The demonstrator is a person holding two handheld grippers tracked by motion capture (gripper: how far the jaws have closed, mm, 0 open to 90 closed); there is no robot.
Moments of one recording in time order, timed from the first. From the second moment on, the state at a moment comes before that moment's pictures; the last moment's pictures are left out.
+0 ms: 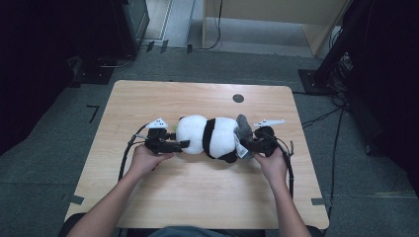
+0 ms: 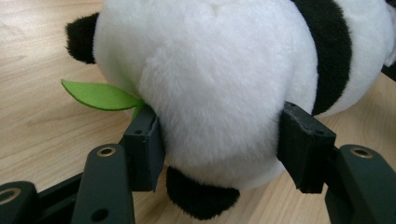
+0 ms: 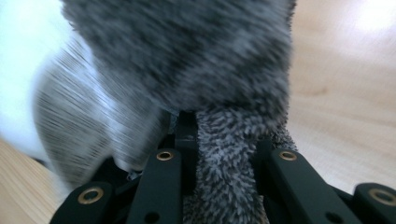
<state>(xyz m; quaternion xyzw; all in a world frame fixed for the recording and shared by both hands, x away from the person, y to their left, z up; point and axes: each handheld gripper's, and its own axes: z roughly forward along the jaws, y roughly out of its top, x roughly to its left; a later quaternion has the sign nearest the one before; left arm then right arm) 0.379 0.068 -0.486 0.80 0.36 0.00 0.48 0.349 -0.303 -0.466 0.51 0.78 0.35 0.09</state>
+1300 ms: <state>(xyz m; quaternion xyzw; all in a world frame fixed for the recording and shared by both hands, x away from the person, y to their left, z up) 0.369 0.069 -0.487 0.79 0.37 0.01 0.48 0.351 -0.275 -0.394 0.45 0.78 0.41 0.12</state>
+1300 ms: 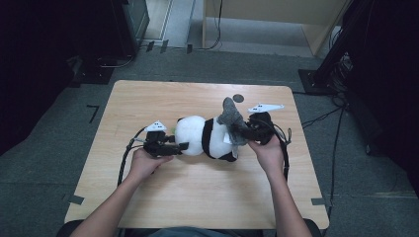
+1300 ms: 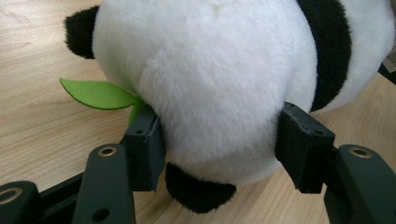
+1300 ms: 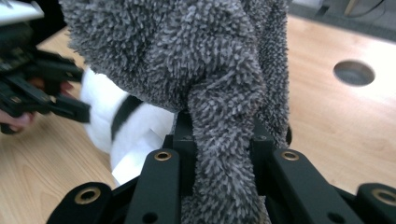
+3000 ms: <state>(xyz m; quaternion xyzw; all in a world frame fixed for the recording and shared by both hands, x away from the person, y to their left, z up) 0.367 0.071 -0.486 0.79 0.37 0.01 0.48 0.373 -0.320 -0.468 0.54 0.77 0.33 0.05</state>
